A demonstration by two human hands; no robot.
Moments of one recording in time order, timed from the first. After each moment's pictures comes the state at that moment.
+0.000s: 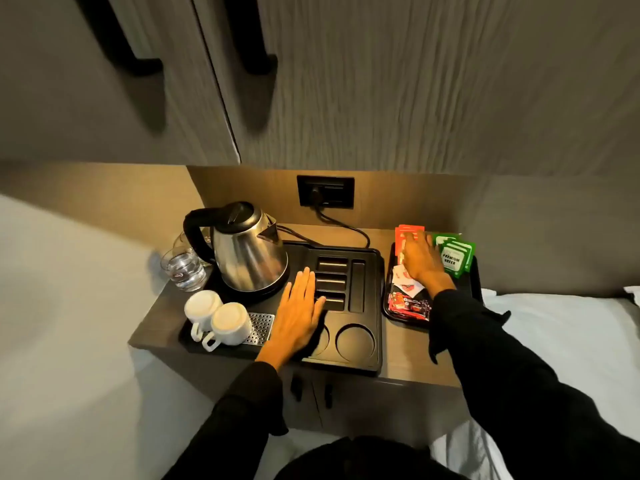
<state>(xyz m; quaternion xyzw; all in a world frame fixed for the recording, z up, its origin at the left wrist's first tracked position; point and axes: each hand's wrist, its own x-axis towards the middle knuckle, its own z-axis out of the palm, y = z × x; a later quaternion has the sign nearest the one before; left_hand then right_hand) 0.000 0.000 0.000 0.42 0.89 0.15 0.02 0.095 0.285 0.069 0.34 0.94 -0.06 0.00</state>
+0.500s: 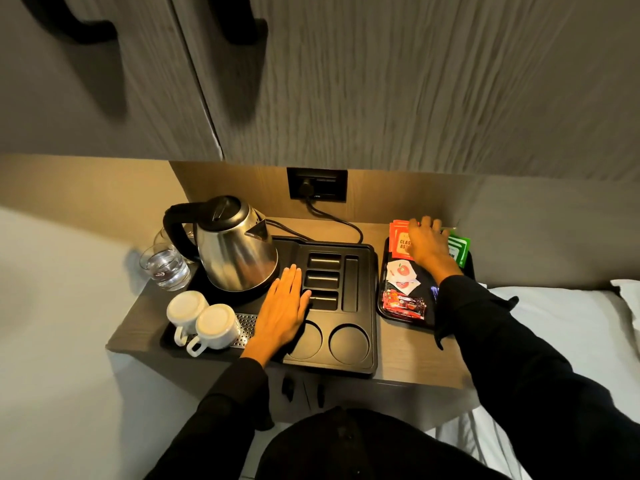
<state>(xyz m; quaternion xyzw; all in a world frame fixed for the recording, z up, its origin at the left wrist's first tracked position) -0.024 0.001 -0.011 0.42 0.89 0.16 0.03 0.083 0.320 0.073 0.38 0.93 0.02 0.05</state>
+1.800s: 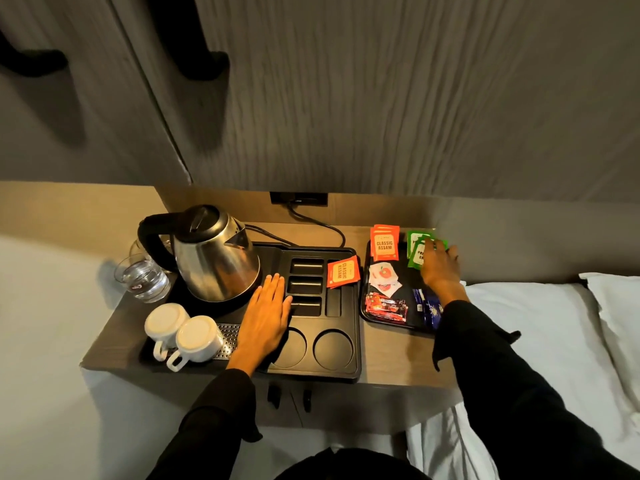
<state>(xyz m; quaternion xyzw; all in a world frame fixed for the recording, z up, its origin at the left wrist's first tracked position) -0.029 0.001 -0.023 0.42 0.89 0.16 0.00 0.147 0.338 0.054 0.47 0.88 -0.07 0.02</state>
